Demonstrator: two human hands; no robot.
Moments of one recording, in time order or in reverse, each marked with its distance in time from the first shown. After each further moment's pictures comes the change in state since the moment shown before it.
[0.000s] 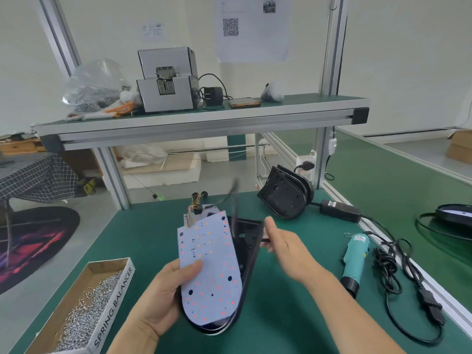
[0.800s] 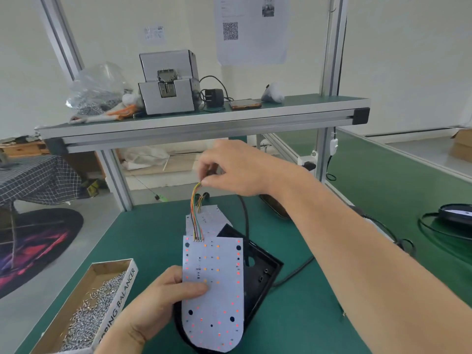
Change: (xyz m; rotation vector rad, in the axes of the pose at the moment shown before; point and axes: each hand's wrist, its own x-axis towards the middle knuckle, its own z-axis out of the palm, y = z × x) left_hand -0.016 0.021 -0.002 0.340 -0.199 -0.016; right_hand 0.042 -0.204 -0.042 -0.679 -0.192 -0.550
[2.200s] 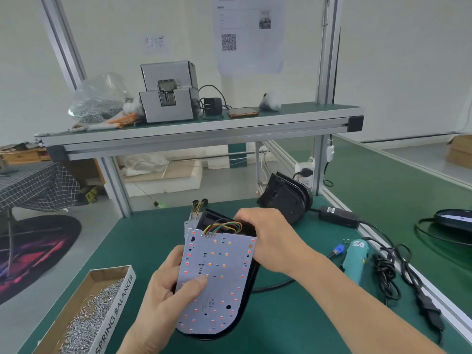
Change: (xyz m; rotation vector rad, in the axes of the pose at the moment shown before) left_hand -0.013 0.007 0.036 0.199 0.310 0.437; right_hand -0.075 0.035 0.101 0.304 0.289 0.162
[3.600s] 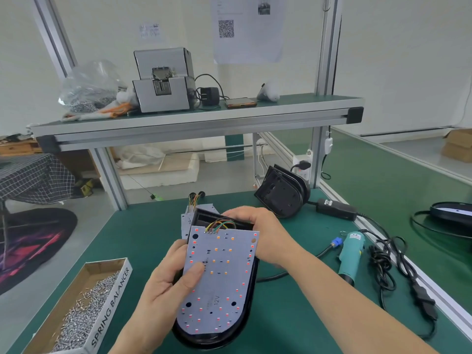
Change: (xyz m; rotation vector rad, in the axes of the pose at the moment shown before) left_hand 0.001 -0.005 0.002 -0.017 -0.075 0.062; right_hand 0.000 0.009 0.020 0.479 -0.054 0.185
